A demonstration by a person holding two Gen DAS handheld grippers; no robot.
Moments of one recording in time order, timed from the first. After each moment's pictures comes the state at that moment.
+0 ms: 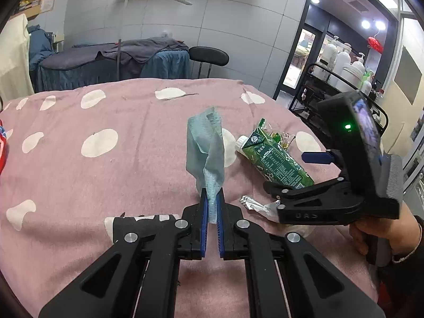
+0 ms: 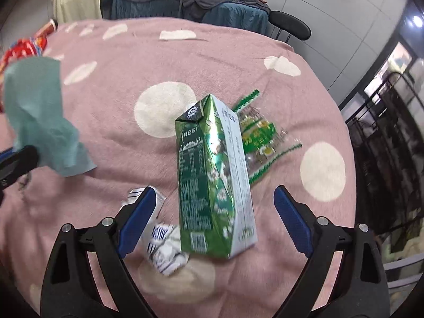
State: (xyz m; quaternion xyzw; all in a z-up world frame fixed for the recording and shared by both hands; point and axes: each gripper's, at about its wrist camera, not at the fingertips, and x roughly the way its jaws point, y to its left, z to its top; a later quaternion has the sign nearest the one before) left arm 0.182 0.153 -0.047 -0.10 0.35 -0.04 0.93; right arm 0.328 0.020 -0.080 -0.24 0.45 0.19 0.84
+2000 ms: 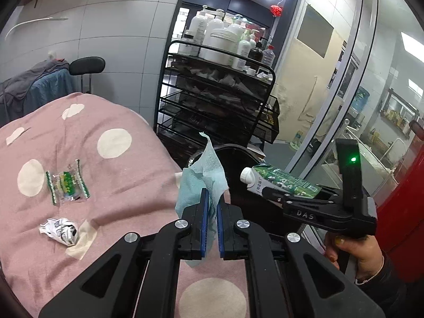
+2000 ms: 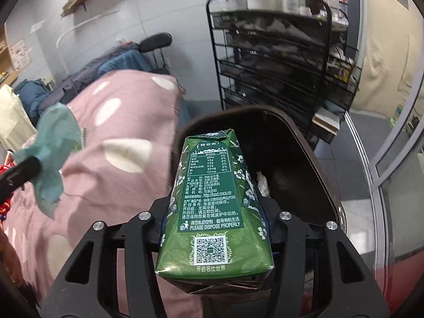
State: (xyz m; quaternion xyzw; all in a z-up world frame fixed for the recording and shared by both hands) left arm 0.171 -0.074 -0.018 -0.04 0.33 -0.30 0.89; right arm 0.207 -0.324 -0.072 0.07 0.42 0.01 0.90
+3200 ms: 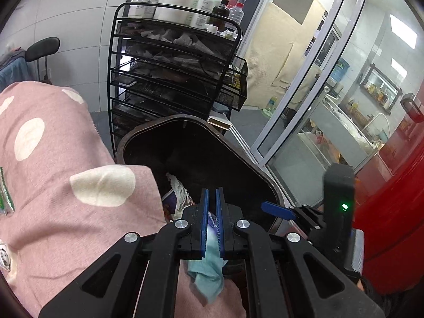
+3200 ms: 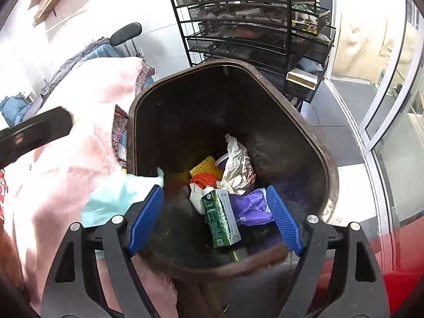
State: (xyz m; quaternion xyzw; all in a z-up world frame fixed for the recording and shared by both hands) left arm 0.200 -0.173 -0.048 -0.01 0.41 -0.38 0.83; right arm 0.180 -0.361 -0.116 0.12 0.45 -0.04 0.88
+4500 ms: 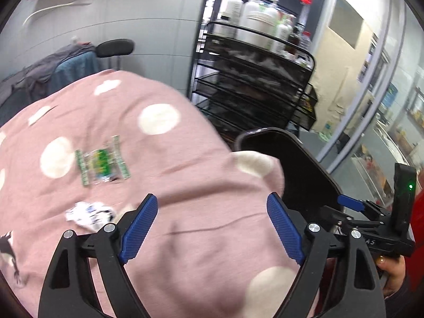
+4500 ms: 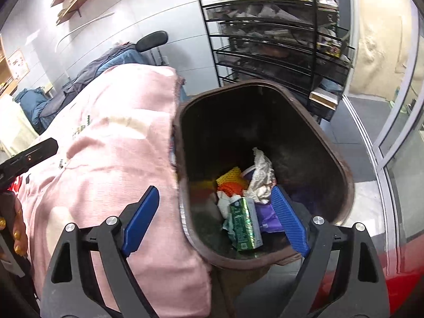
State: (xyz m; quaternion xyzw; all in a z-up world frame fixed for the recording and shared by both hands) left arm 0.194 -0.028 -0.042 -0.03 0.38 -0.21 0.90; right arm 0.168 -0.318 -0.084 0.10 0.42 0.02 0.90
